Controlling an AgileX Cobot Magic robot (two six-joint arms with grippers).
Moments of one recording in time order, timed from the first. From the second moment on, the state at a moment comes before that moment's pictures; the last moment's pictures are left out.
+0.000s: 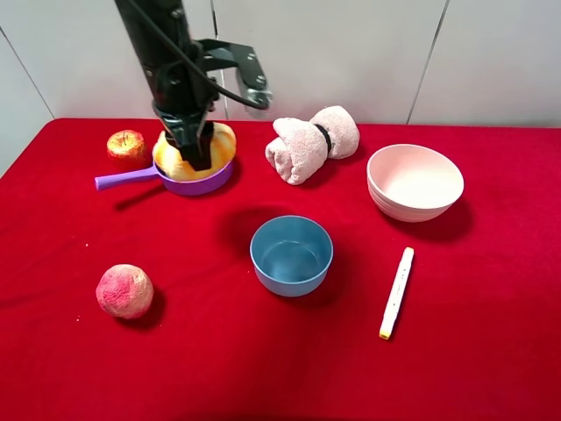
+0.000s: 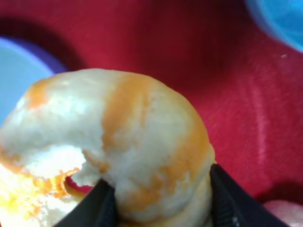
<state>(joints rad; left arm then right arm) -0.50 1.93 -1.58 0.03 1.06 0.79 0.01 -0.01 -0.50 -0.06 1.02 0.06</state>
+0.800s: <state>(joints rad) -0.36 2.05 -1.60 0.00 0.86 0.80 0.01 -0.01 -0.50 -0.06 1.02 0.06</state>
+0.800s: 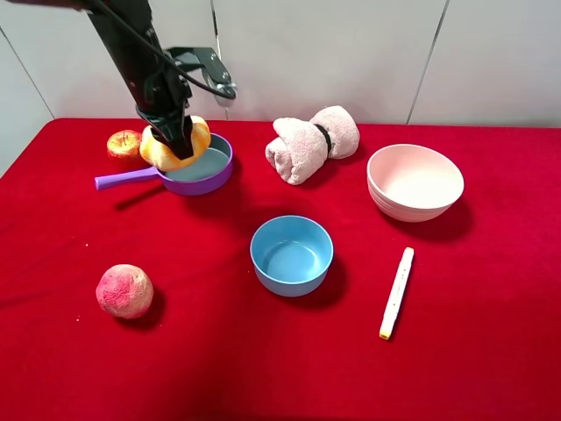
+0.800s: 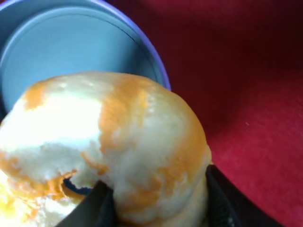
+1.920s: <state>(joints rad) -0.32 2.19 -1.65 -0.07 0.71 0.80 0.01 -0.01 -0.50 -0.06 1.02 0.06</state>
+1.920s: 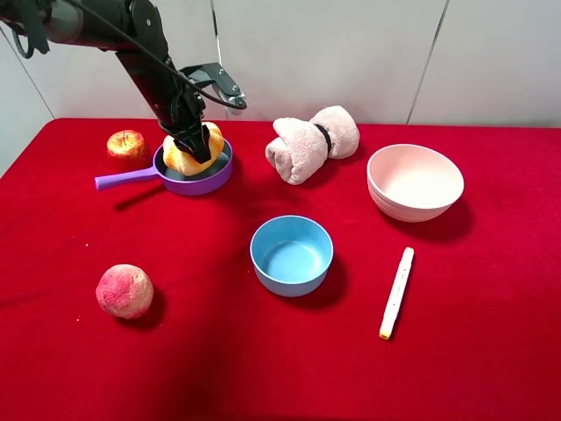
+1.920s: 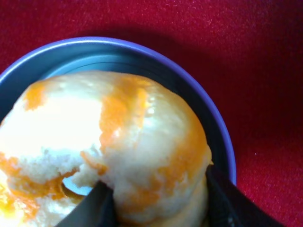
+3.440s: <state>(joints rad) -0.31 2.05 -1.65 -0.08 0.85 0.73 0.01 -0.01 -0.50 -0.06 1.02 0.06</state>
